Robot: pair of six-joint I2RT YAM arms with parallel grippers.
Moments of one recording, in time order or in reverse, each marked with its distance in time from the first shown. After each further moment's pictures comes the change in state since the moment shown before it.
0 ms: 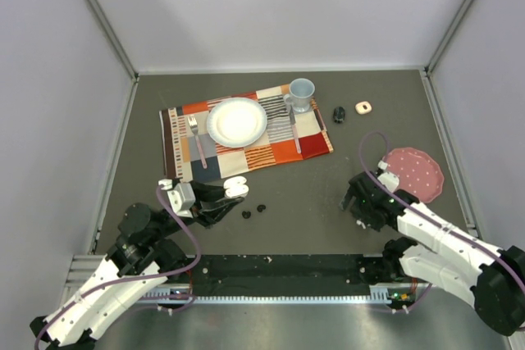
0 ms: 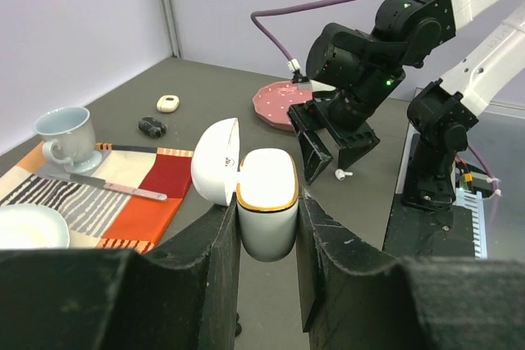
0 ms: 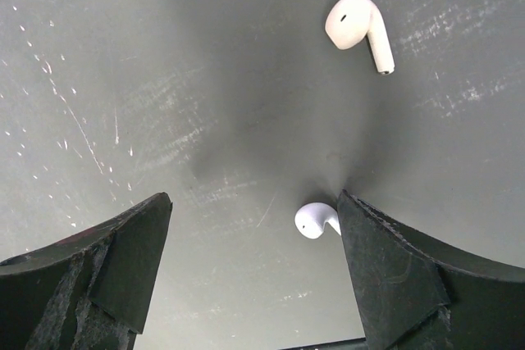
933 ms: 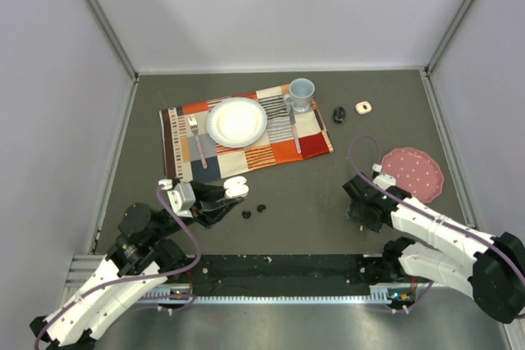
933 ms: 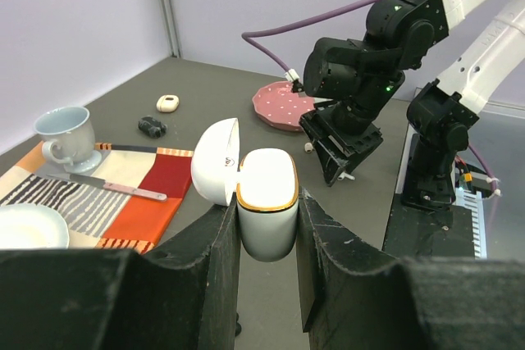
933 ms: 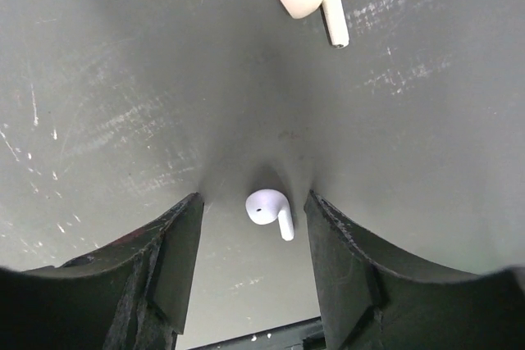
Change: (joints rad) left arm 0.000 0.000 0.000 0.000 0.000 -0.001; right arm 0.055 0.068 0.028 -0.101 0.049 -0.010
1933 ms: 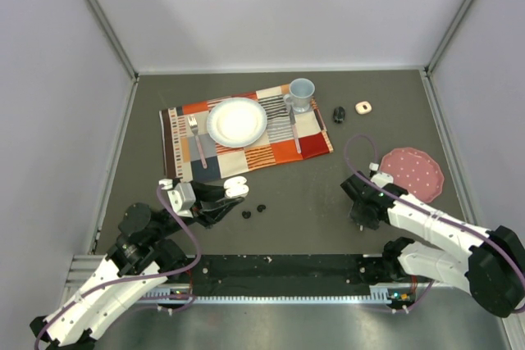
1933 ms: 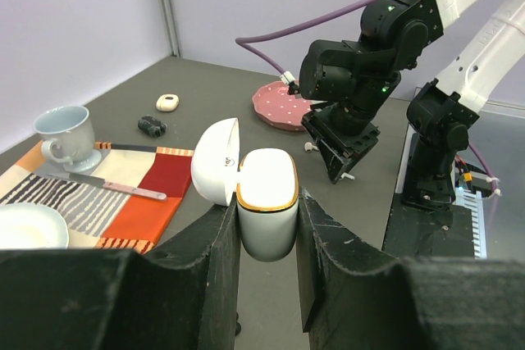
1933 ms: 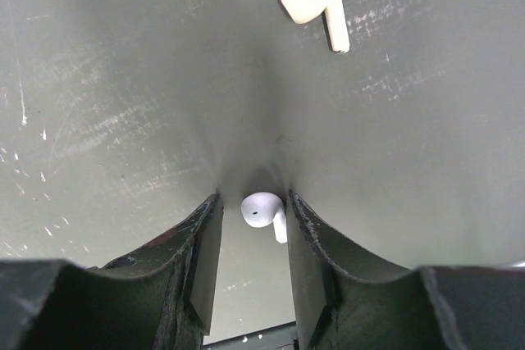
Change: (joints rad) left arm 0.000 0.002 0.000 -0.001 0.000 -0.001; right arm 0.005 0.057 0.024 -0.012 0.014 -0.042
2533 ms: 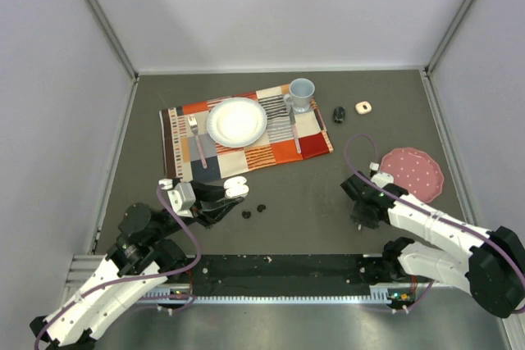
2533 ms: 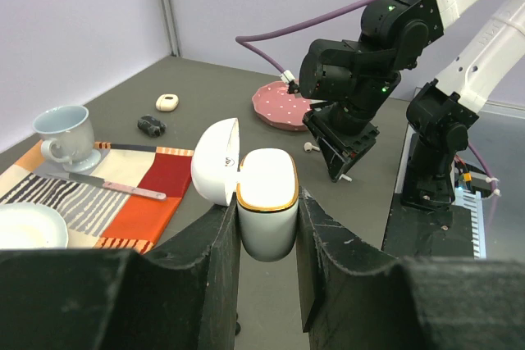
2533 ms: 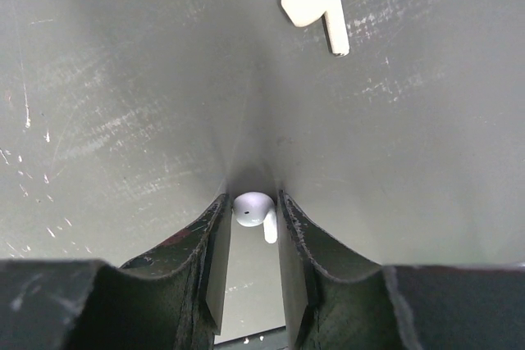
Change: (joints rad) left arm 0.000 0.000 0.000 0.000 0.000 -0.002; right arm 0.000 -0.003 0.000 0.003 0.003 0.002
